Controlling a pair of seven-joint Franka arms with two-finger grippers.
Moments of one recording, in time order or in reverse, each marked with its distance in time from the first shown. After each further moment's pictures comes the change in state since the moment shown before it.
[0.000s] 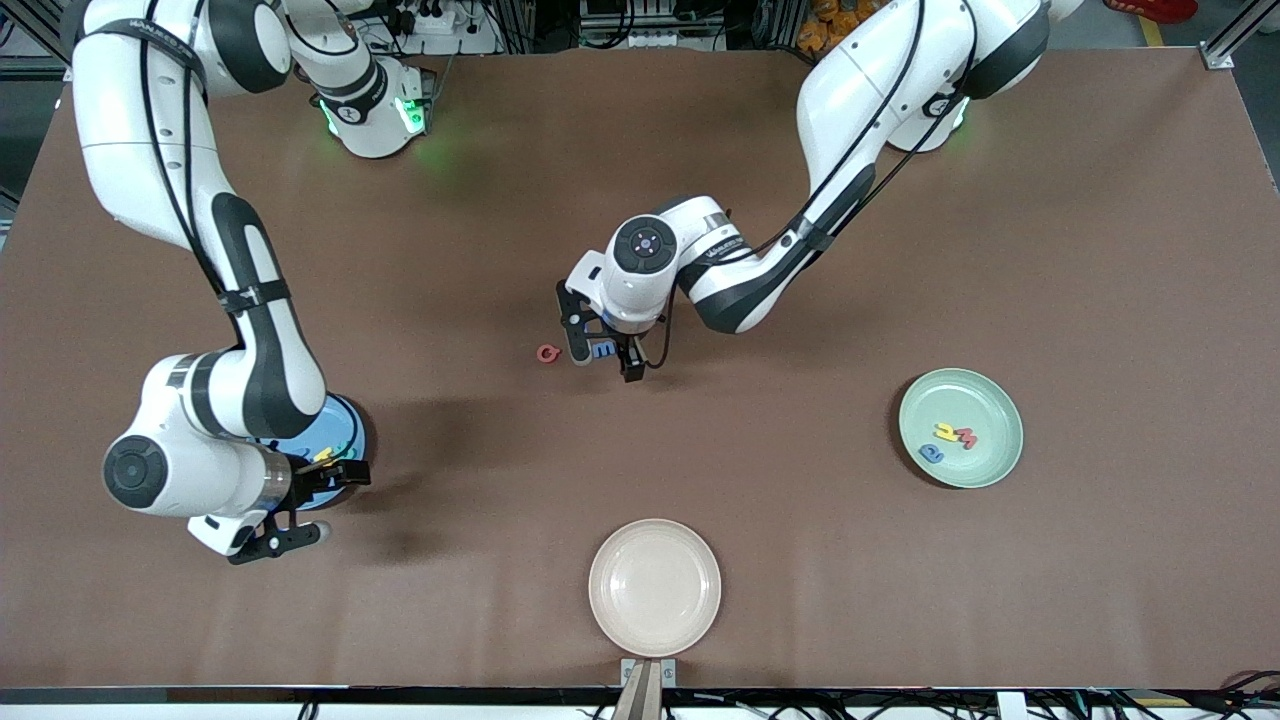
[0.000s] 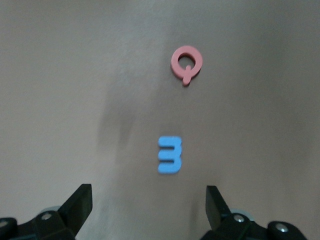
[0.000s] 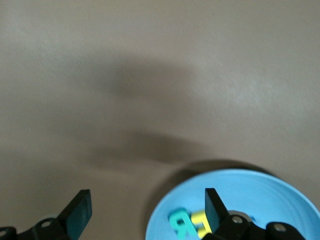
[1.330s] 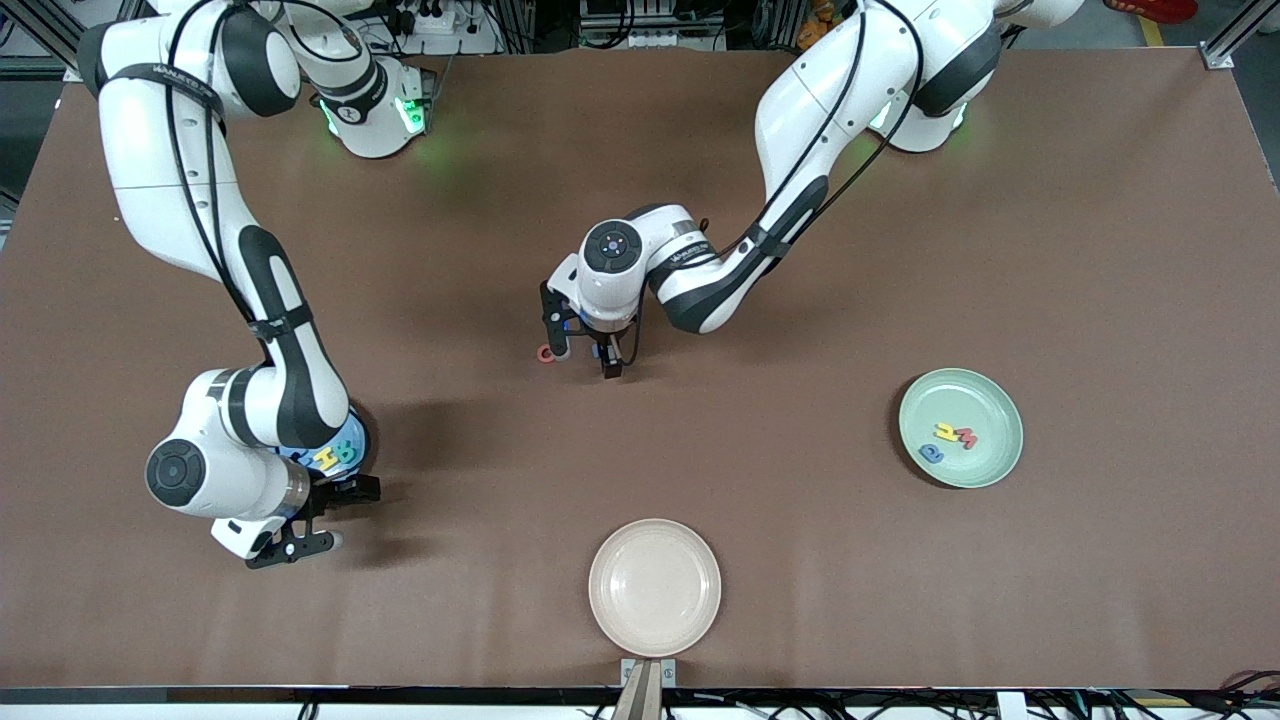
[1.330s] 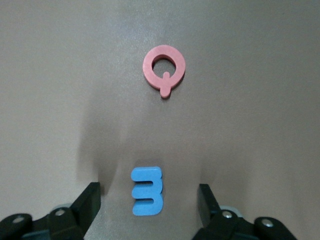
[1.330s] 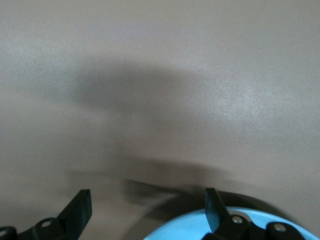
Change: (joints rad) left arm -0.134 0.073 0.108 0.060 0.000 0.033 0.000; right arm -0.014 0.079 -0.010 -0.017 0.000 0.130 0.000
